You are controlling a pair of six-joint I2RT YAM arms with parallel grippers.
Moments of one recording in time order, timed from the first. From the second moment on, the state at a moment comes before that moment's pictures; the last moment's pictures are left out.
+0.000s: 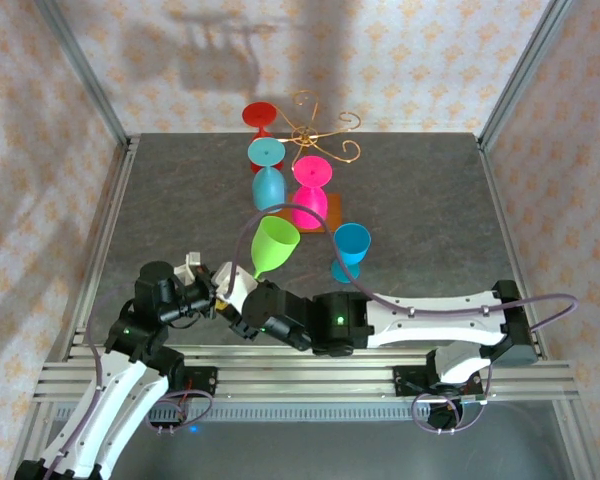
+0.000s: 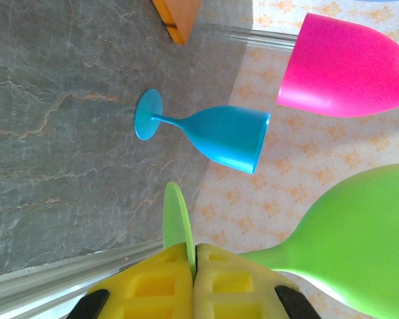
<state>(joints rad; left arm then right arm) -0.24 0.43 0.38 -0.39 0.62 -1.43 1.52 1.49 1.43 -0.44 0.46 0.17</state>
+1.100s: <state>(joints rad) -0.24 0.25 0.14 -0.14 0.61 -1.35 1.14 1.37 1.58 -0.80 0.04 0.53</state>
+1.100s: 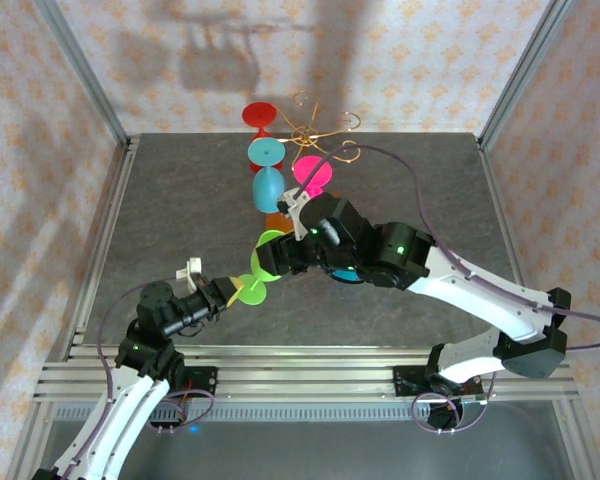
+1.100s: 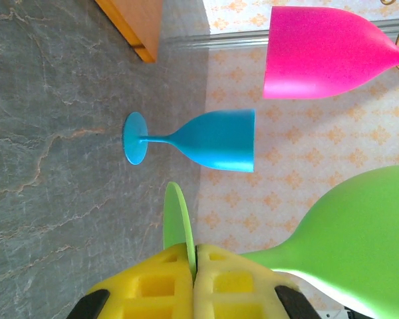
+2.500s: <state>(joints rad) -0.24 0.24 0.14 -0.16 0.61 -1.35 1.14 1.53 1.65 -0.89 -0.03 0.46</state>
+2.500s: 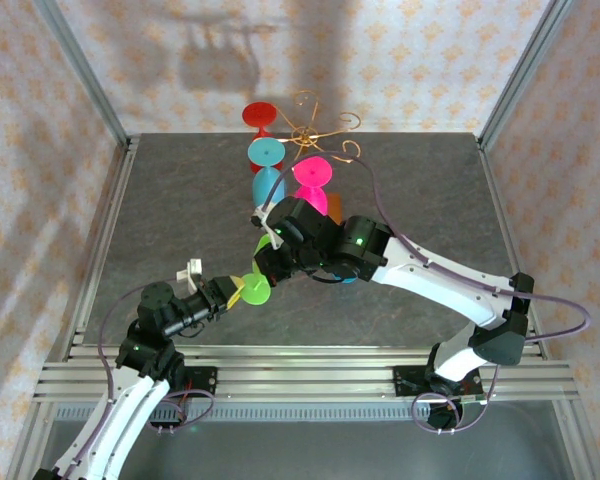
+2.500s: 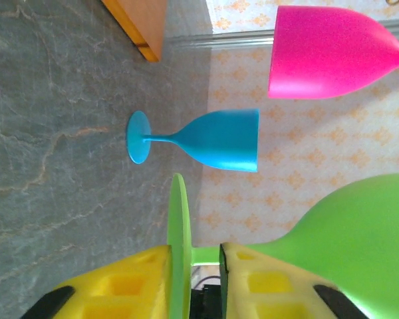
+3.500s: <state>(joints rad) -0.24 0.52 0.50 -0.61 0.38 -0.94 1.29 1.22 1.17 -0.99 0.36 0.82</state>
